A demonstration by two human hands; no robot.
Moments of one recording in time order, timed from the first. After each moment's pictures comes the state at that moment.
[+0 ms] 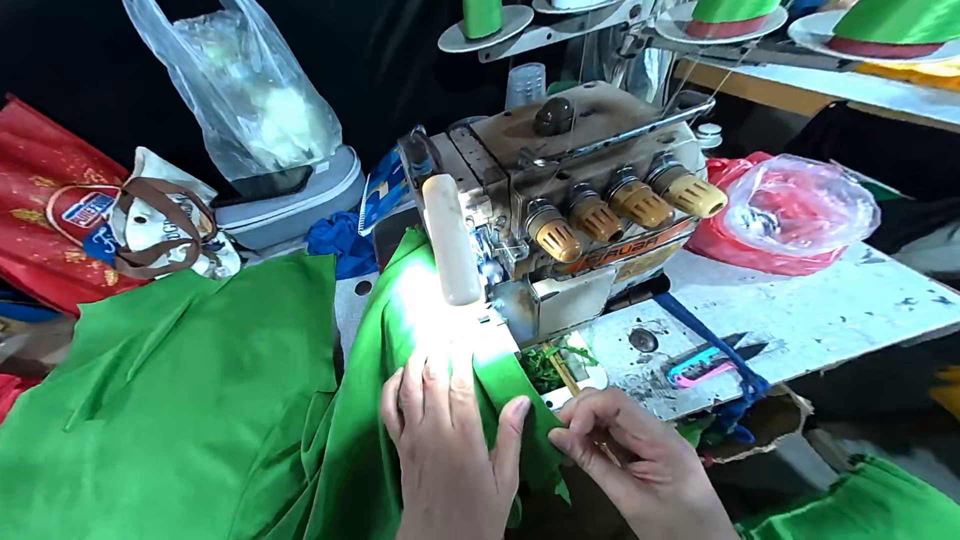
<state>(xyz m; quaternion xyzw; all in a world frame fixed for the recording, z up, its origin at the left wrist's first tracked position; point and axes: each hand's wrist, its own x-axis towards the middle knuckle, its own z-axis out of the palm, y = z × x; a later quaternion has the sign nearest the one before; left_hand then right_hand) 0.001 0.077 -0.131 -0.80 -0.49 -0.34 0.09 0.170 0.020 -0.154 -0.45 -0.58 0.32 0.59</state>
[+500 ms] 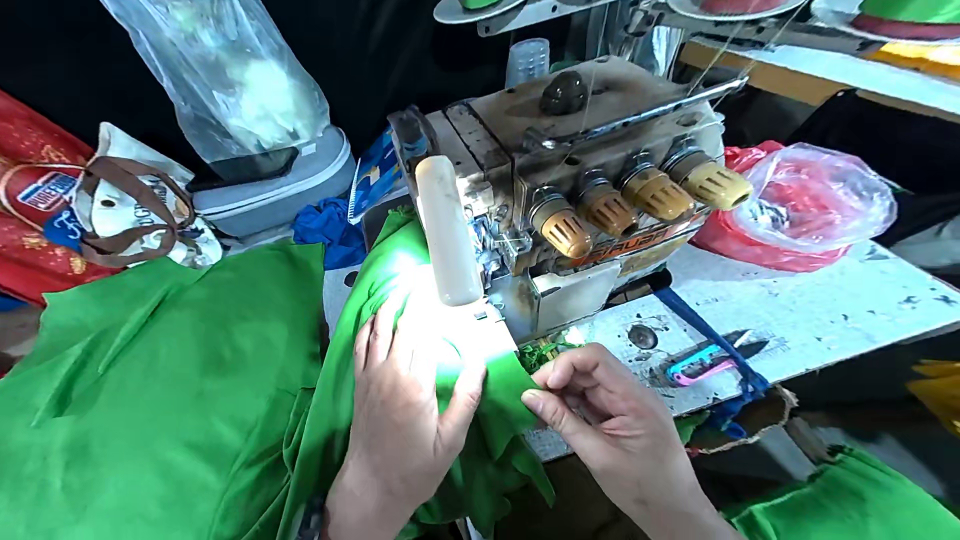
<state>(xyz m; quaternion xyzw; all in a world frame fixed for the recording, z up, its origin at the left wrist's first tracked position) -0.025 0.119 -0.116 -0.84 -0.45 -0.31 -0.01 0.162 0.049 -0.144 -0.48 -0.56 0.30 0.60</state>
